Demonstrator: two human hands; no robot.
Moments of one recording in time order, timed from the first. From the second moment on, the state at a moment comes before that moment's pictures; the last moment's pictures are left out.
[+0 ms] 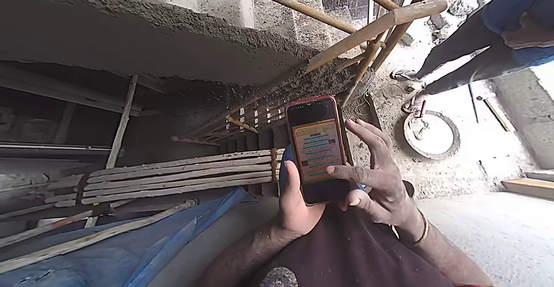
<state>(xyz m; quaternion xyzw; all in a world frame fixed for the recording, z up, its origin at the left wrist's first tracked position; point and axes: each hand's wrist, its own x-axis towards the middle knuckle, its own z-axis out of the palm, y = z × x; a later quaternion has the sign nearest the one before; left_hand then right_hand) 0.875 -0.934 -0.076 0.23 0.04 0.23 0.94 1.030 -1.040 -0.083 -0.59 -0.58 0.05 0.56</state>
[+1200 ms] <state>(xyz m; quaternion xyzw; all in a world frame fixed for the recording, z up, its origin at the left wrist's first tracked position) 0.877 -0.935 -0.075 0.23 0.05 0.25 0.94 1.032 -1.041 -0.080 -0.60 -0.58 0.05 0.55</state>
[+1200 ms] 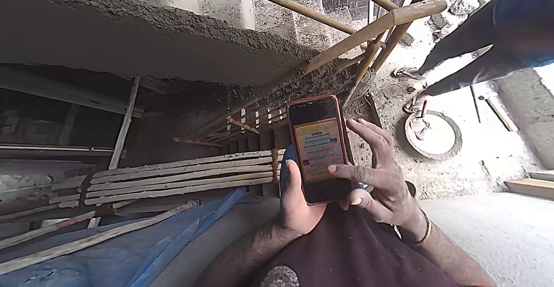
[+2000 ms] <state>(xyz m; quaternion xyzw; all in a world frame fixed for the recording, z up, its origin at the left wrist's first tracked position) 0.875 -0.935 -0.075 0.24 0.06 0.25 0.94 1.030 -1.039 -0.081 -0.59 -0.58 0.05 0.56</state>
